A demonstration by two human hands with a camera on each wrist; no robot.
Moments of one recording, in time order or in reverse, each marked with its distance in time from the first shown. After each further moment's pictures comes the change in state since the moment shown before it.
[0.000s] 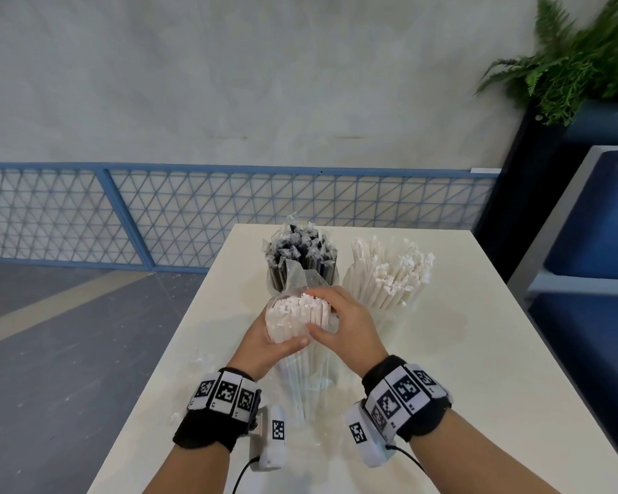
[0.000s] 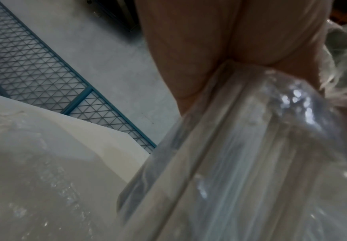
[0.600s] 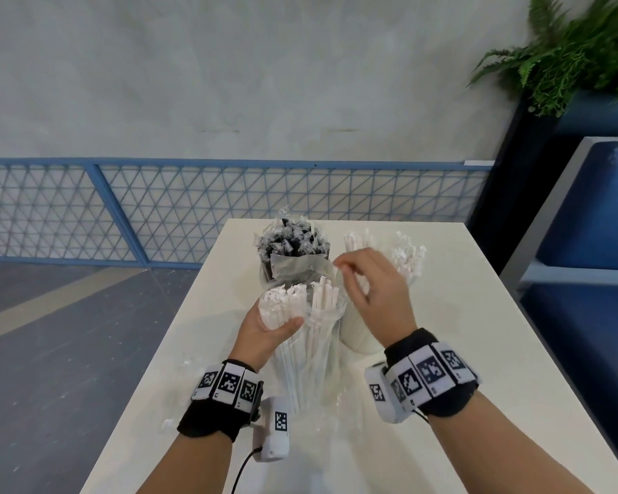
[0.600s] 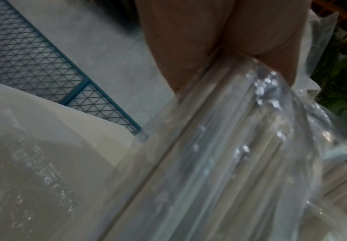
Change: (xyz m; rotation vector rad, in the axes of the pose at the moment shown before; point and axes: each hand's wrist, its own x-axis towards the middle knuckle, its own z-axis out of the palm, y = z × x) left_hand 0.006 -0.004 0.007 0.048 0.202 -0.083; right_hand 0.013 -0.018 -0.050 -0.276 0.319 -0.293
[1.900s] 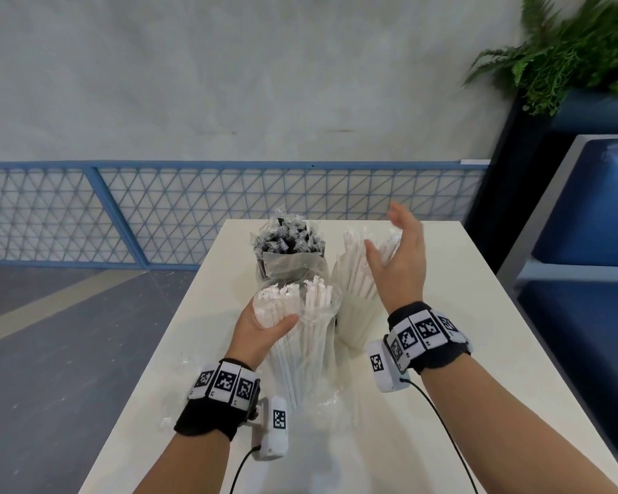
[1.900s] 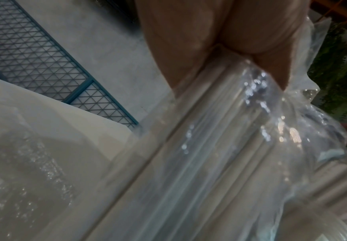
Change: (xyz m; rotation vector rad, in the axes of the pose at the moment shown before) left_hand -0.007 0.010 0.002 0.092 0.037 -0.010; right_hand 0.017 0.044 -0.005 -0.060 0.253 0.246
